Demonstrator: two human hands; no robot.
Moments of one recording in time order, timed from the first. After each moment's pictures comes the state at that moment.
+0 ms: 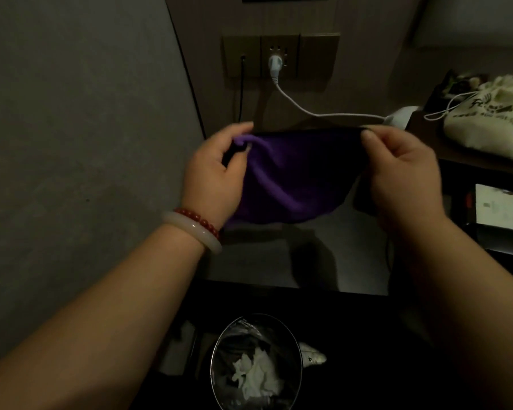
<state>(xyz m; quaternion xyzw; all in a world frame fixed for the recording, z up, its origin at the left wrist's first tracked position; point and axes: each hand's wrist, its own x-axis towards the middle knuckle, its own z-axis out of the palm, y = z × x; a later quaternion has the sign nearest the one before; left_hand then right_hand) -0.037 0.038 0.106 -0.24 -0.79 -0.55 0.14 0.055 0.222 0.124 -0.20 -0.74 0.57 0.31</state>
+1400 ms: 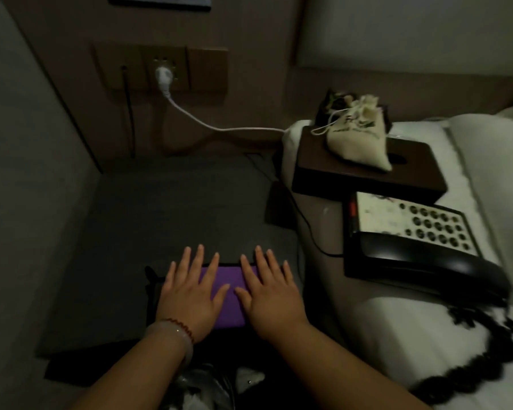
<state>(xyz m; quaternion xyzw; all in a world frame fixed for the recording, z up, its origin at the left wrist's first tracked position) 0.003 0.108 -0.060 -0.34 -0.94 -0.02 -0.09 0.095 0.235 -0.053 -0.22 -0.97 0.07 -0.05</state>
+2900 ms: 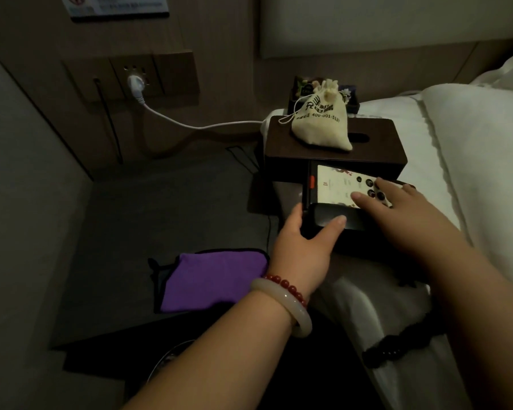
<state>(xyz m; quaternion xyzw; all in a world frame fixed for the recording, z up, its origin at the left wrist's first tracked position) 0.121 0.234 0.069 -0.16 -0.66 -0.63 -0.37 0.199 0.372 0.103 -0.47 -0.85 0.22 0.05</state>
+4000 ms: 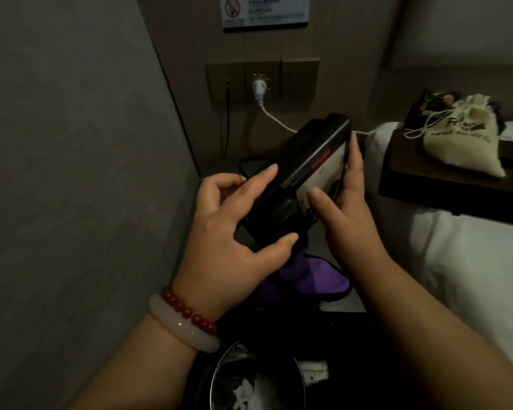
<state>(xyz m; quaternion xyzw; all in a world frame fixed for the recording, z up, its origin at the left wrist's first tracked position) 0.016 0.027 0.116 -0.35 -0.79 -0.49 0.11 0.049 0.200 0.098 -0.08 -0.75 0.61 0.24</state>
